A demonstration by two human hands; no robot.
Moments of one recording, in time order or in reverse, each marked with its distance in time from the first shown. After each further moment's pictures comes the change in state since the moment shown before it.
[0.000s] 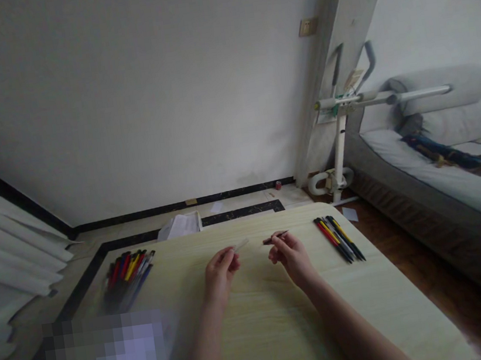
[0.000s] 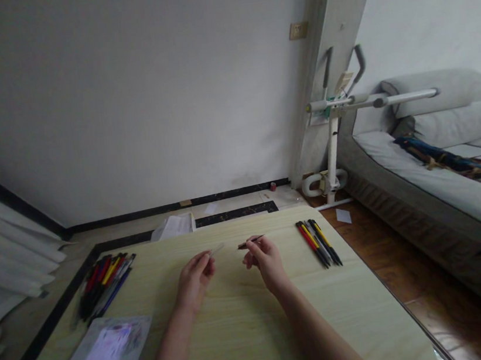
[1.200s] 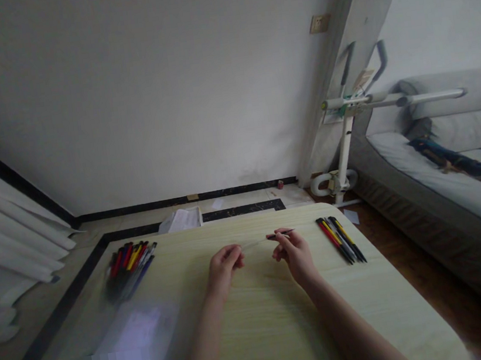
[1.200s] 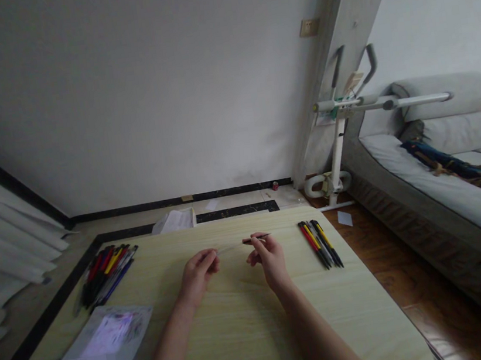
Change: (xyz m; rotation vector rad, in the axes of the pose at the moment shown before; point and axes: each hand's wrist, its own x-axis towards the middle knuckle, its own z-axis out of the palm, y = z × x) left_hand -0.001 -0.001 0.000 0.213 -0.069 0.021; right_hand 0.002 0.005 -0.005 -0.084 0.068 -0.032
